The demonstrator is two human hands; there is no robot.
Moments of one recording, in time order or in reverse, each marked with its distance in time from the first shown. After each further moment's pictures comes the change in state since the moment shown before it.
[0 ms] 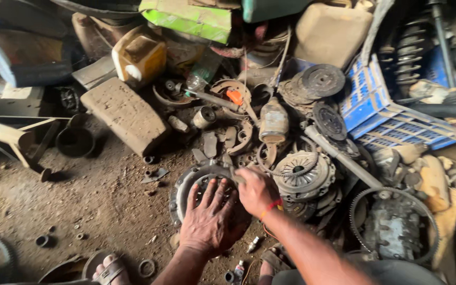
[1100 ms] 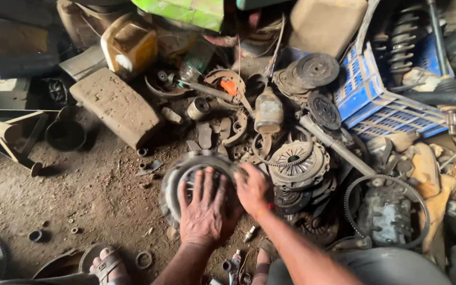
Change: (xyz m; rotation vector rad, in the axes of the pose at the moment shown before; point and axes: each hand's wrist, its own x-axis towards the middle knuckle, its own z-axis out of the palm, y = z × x) left_hand -0.001 0.013 0.006 0.089 0.116 -0.178; right_hand -0.023 0.021 0.044 0.247 0.209 0.302
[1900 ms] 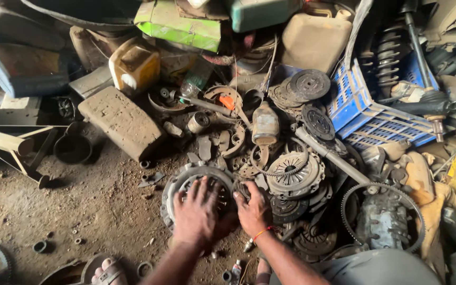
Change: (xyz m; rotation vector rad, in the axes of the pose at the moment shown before) left_hand 0.007 -0.023 0.000 0.177 0.113 0.102; right_hand -0.038 0.008 -0.004 0.066 0.004 0.119
